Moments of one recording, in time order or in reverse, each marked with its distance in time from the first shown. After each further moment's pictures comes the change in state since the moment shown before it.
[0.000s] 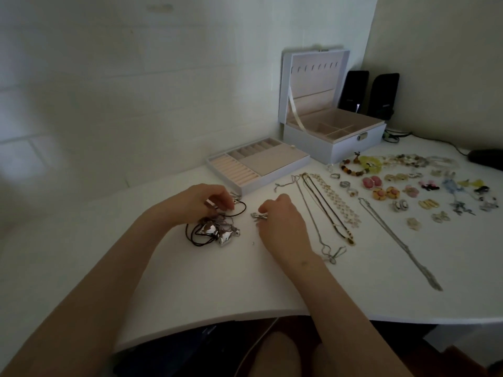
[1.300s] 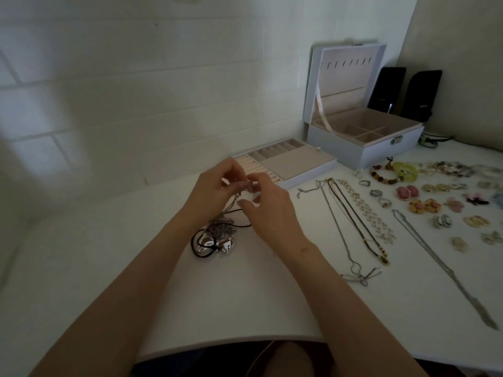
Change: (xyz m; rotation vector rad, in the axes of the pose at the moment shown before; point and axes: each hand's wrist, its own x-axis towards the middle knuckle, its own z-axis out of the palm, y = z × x) left_hand 0.009 0.005 0.006 -0.209 0.561 0.171; right_hand 0.037 -0.038 0.017 0.416 0.006 -0.164
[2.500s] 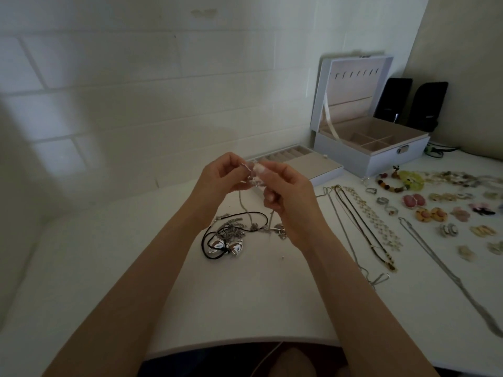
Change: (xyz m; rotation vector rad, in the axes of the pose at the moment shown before) left_hand -0.005 0.028 -0.016 -0.517 0.034 -0.166; right_hand 0.007 -0.016 -0.026 1.003 -0.037 0.183
